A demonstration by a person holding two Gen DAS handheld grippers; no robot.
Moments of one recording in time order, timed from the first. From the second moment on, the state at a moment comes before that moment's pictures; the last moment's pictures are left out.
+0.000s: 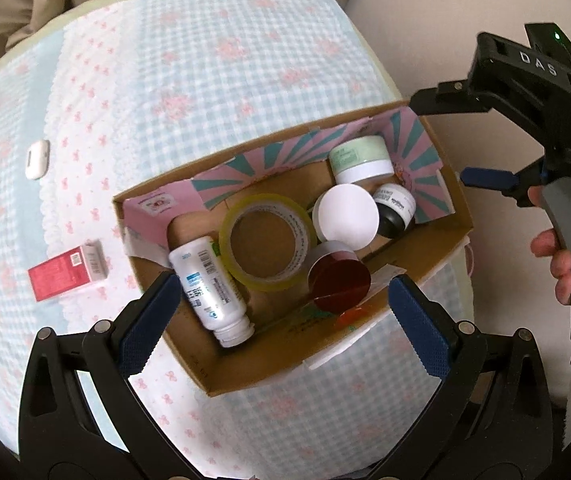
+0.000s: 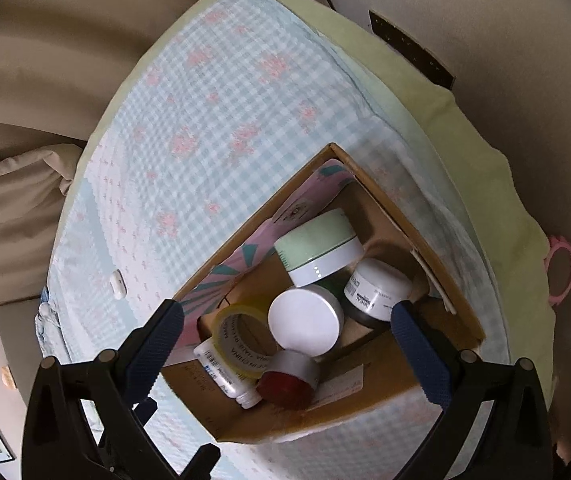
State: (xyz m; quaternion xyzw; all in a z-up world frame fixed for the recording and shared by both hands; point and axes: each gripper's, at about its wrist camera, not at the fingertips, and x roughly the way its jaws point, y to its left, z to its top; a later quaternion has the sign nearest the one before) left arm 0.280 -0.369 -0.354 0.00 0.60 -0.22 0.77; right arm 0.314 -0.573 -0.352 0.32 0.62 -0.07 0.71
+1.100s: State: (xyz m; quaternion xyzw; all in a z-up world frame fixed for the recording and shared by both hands) left arm 0.237 -0.068 -0.211 -0.05 0.50 -0.16 0.85; right arm 0.184 -0.317 -0.193 0.13 0.55 -0.06 0.82
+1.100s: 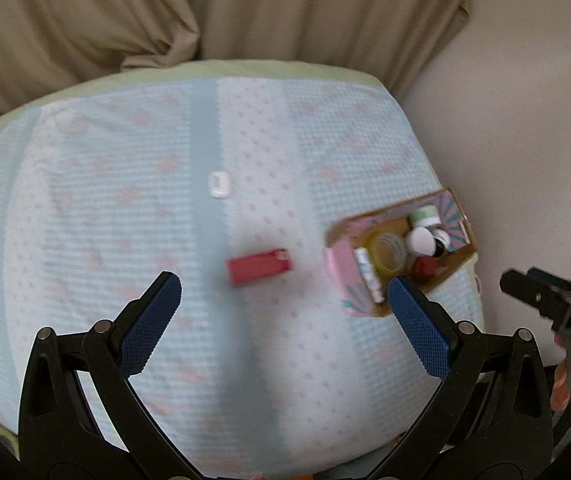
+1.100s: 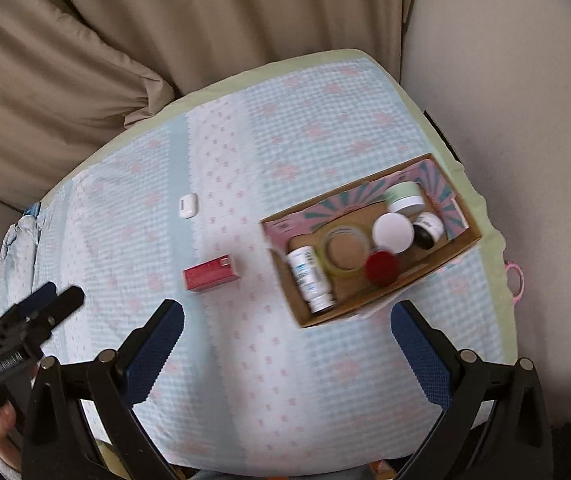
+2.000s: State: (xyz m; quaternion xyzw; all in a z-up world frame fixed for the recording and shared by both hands) left arm 0.441 -0.006 -0.331 -0.04 0.57 -0.16 0.80; right arm 0.277 -0.210 -0.342 0.35 0.60 -0.15 0.70
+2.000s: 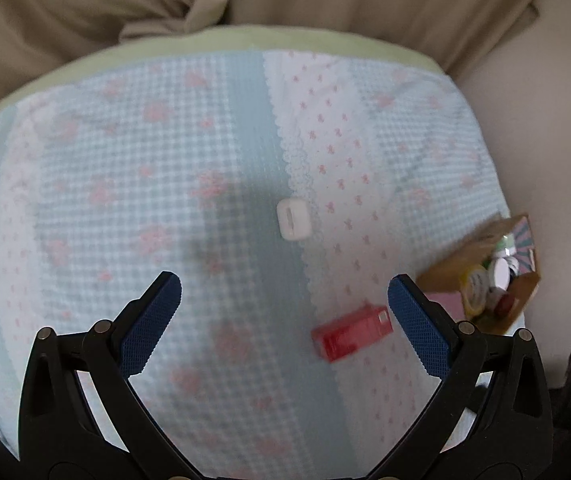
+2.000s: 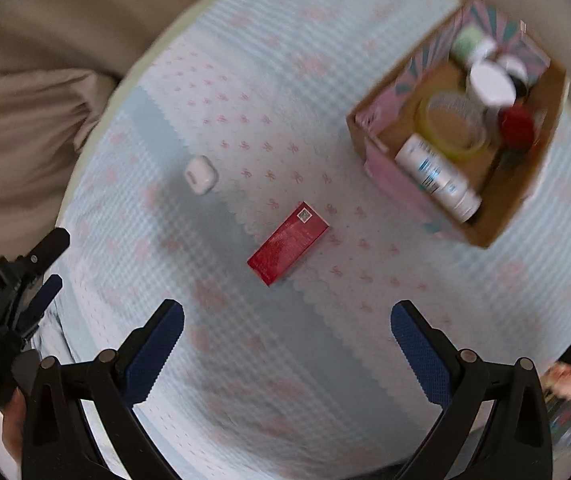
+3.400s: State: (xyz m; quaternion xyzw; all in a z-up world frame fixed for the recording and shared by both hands) left arm 0.517 -0.086 -0.502 0.03 0.61 -0.13 0.78; right arm 0.305 -0.220 -0.507 0.56 0.57 -0.27 0.54
